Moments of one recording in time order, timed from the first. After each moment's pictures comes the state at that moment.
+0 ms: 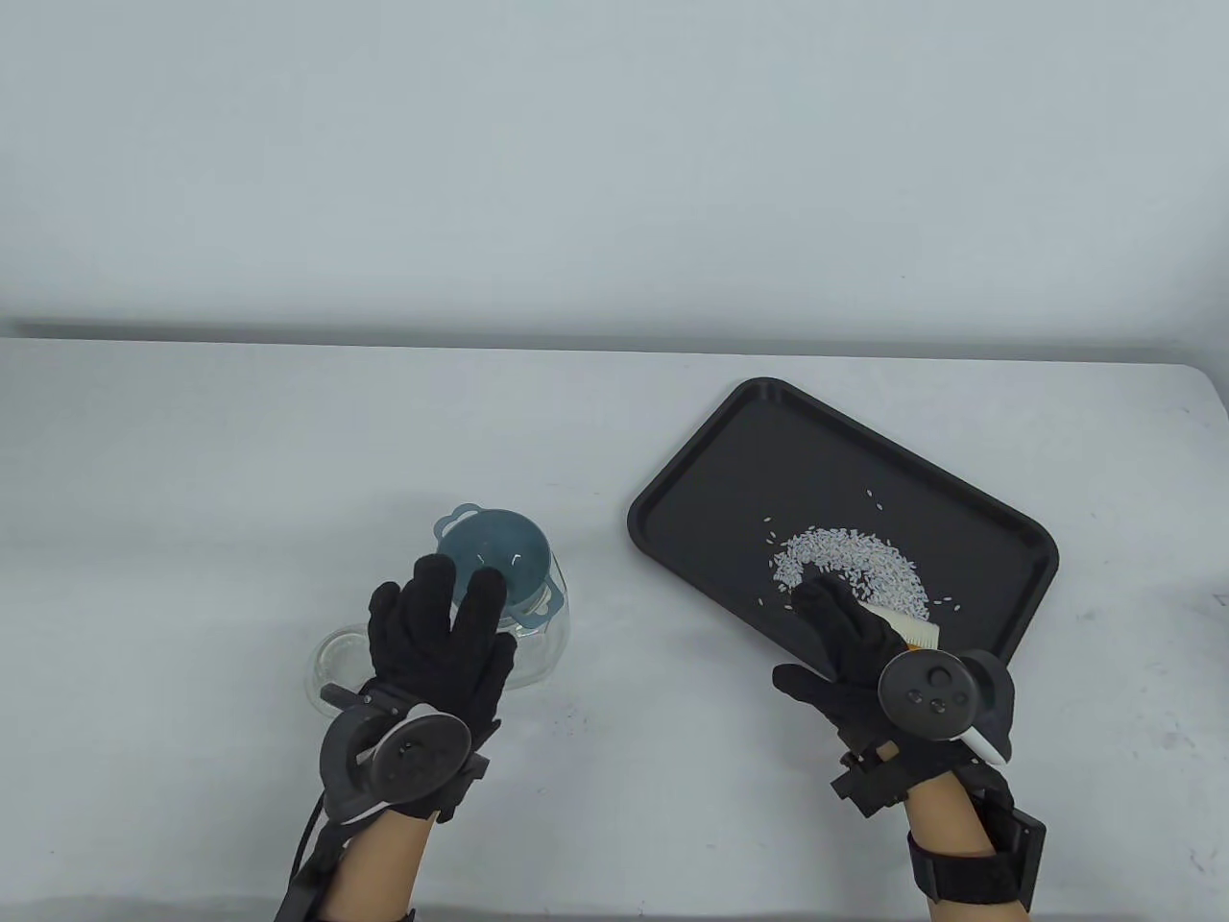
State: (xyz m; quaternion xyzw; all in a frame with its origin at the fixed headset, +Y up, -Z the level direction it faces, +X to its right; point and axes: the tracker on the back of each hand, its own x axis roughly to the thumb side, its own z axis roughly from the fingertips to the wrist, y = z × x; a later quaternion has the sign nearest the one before) left_hand -0.168 -0.657 -0.226 0.28 -0.20 0.16 0.93; right_hand 0.221 -0.702 -0.274 0.21 -0.09 0.93 0.29
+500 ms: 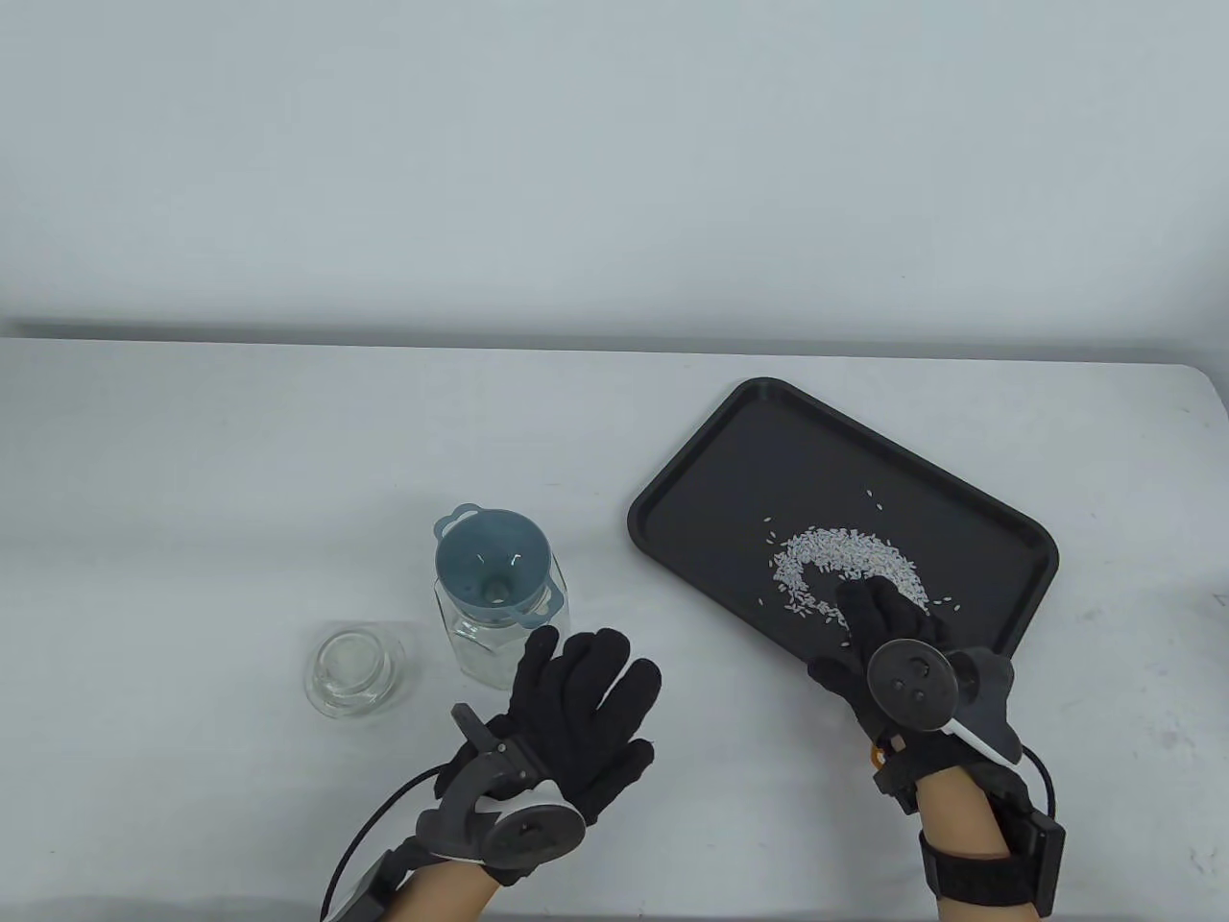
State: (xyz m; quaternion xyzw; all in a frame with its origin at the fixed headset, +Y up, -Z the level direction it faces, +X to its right) left_hand -0.085 -0.677 -0.198 0.19 -0.41 0.13 0.88; right_hand 0.238 -0.705 -0.280 0.11 -0.06 0.99 0.12
